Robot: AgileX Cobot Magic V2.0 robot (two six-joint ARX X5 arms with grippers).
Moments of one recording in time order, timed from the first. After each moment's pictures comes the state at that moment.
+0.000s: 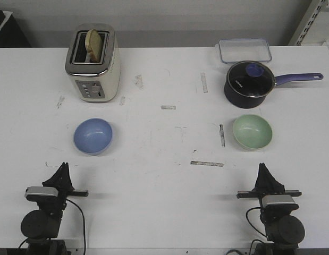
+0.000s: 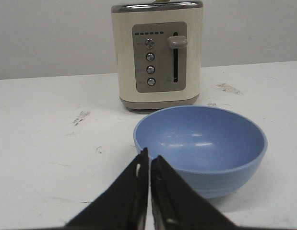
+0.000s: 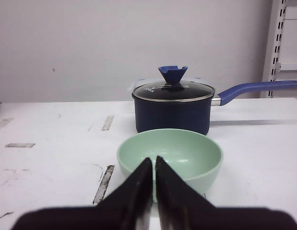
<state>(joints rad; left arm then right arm) -0.04 0.01 0.03 0.11 -0.03 0.05 0.02 0.00 0.01 0.06 -0.03 0.05</state>
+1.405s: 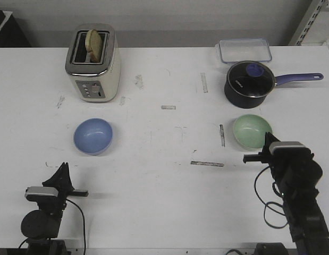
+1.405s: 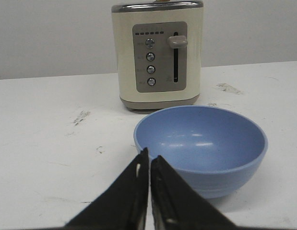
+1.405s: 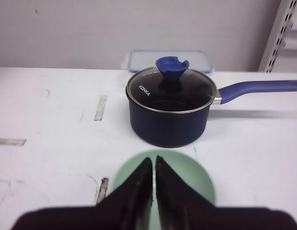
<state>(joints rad) -0.04 0.01 0.03 0.11 -0.03 0.05 0.02 0.74 0.71 -0.23 -0.02 0.03</state>
